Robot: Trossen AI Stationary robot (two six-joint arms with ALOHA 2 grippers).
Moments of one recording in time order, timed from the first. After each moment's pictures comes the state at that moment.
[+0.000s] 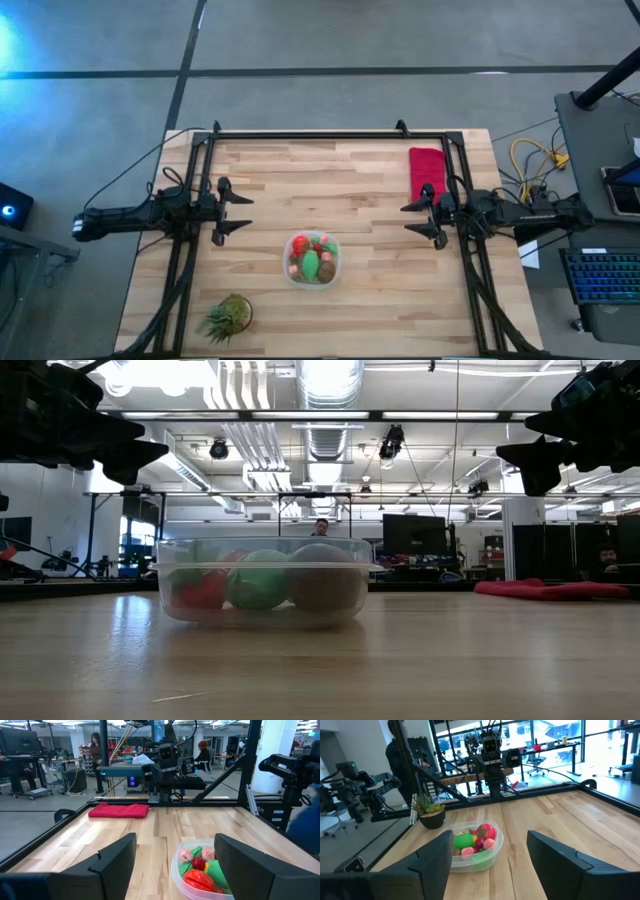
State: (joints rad) left arm 0.08 0.08 0.06 -0.01 0.07 0.01; right arm 0.01 0.14 0.01 0.15 -0.08 0.18
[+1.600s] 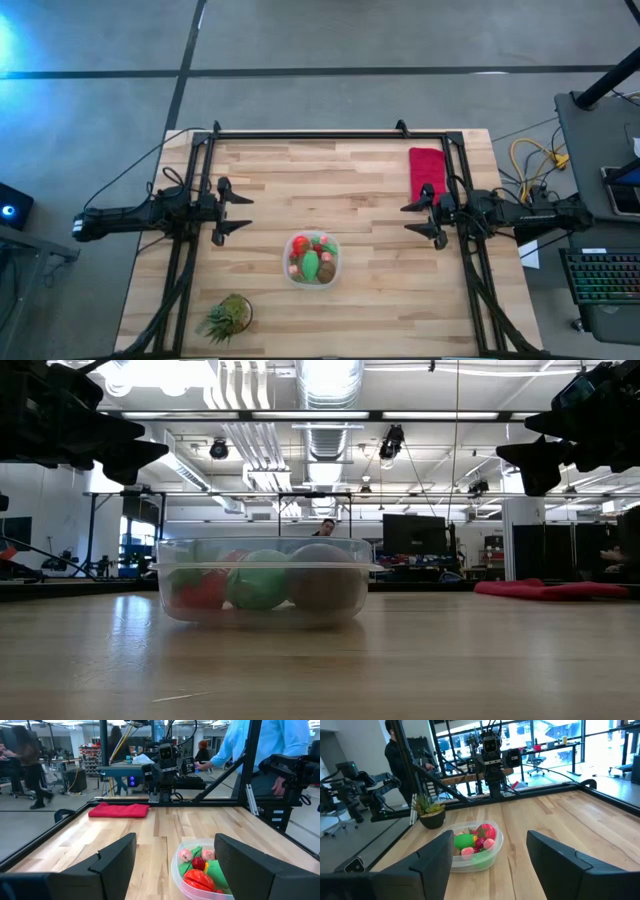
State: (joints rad) left arm 0.08 0.08 0.06 -0.01 0.07 0.01; right arm 0.01 0.14 0.01 0.15 -0.08 0.18
